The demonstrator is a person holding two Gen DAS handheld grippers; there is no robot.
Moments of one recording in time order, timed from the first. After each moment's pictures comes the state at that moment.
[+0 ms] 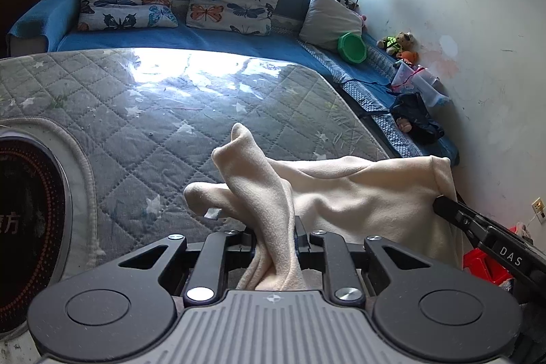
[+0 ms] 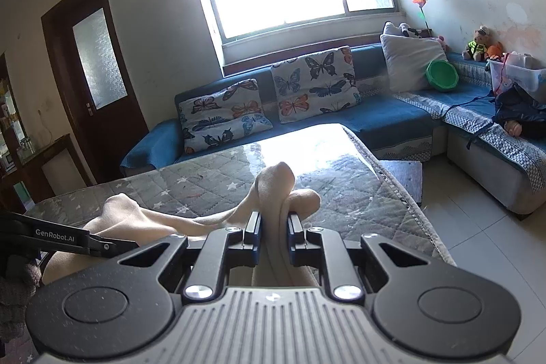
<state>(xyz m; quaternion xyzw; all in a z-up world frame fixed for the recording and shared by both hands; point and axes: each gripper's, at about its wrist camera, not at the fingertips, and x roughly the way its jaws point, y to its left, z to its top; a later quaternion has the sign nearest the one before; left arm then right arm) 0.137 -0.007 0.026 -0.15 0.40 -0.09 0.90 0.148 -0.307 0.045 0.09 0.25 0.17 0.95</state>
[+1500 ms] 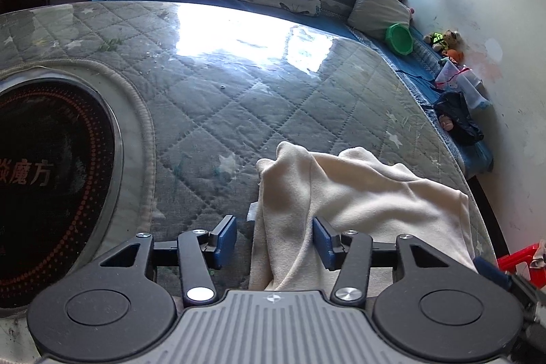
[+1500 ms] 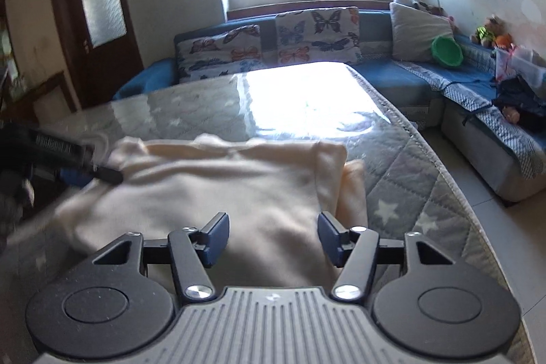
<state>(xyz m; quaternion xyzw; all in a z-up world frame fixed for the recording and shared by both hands) 0.136 0.030 -0.016 -0.17 0.44 -0.03 0.88 0.118 -0.281 -0.013 0.00 0.32 0.16 0.93</state>
